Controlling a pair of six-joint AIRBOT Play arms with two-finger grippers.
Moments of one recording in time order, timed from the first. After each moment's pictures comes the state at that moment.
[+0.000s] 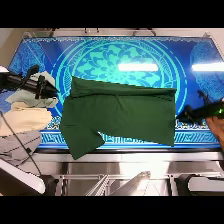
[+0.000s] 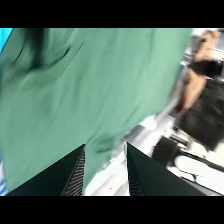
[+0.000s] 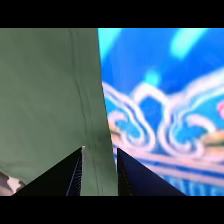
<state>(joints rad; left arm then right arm) 0.37 -1.94 1.69 0.71 -1.74 -1.29 -0.48 -1.52 0.91 -0.97 1.28 1.16</state>
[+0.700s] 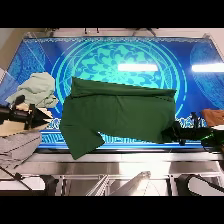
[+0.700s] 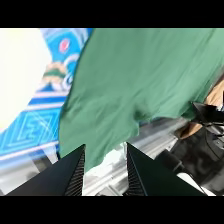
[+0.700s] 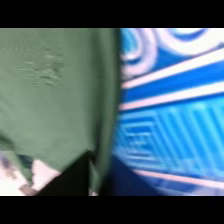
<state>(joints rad) 0.58 -1.56 0.97 0.84 -1.54 -1.22 -0.48 -1.30 0.39 -0.66 1.06 1.10</state>
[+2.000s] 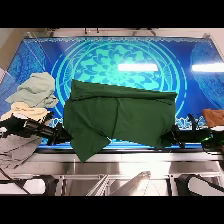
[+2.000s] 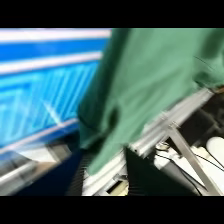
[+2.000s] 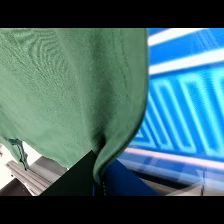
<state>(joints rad) 0.39 -1.54 0.66 0.83 -1.41 -1.12 -0.48 -1.30 0.38 -0.72 1.13 1.07</state>
